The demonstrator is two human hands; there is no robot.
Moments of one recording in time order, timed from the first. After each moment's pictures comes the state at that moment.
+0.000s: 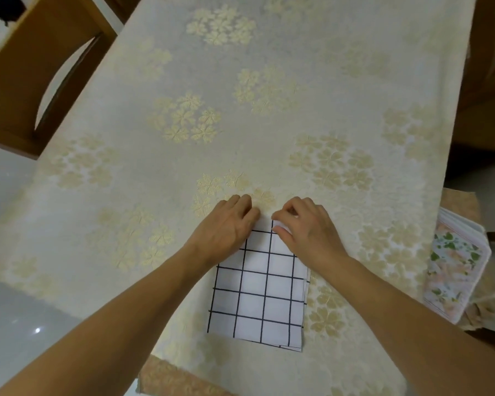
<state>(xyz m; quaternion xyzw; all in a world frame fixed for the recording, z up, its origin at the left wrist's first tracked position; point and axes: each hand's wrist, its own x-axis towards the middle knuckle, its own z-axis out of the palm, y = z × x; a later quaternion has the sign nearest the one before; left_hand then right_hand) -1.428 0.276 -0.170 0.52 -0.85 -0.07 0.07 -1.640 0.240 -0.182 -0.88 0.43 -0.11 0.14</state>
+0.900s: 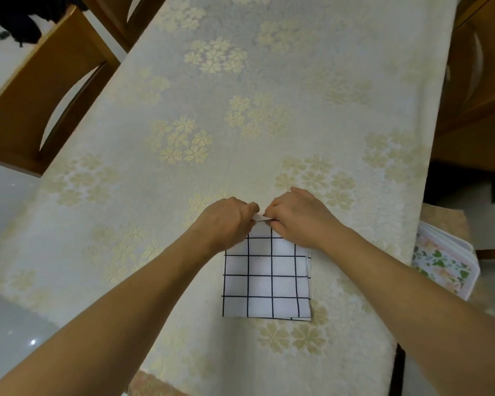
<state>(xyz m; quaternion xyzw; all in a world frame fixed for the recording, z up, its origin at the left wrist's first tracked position) -1.455 0.222 -0.119 0.58 -0.80 -0.16 -0.03 -1.640 0.165 -0.121 -0.92 0.33 0.09 0.19</state>
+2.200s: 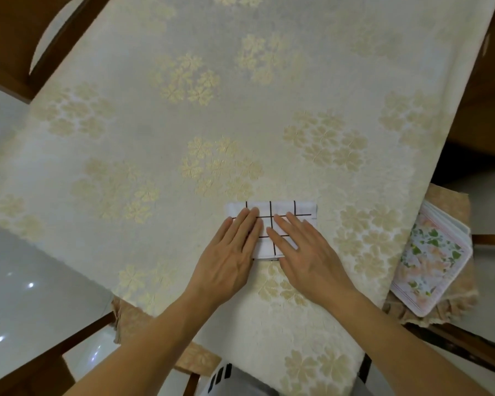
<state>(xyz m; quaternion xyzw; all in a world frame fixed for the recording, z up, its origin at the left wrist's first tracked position) -1.512 0.391 -0.181 0.63 -0.76 -0.13 0.02 -1.716 0.319 -0.188 -0.93 0.34 -0.02 0.13</state>
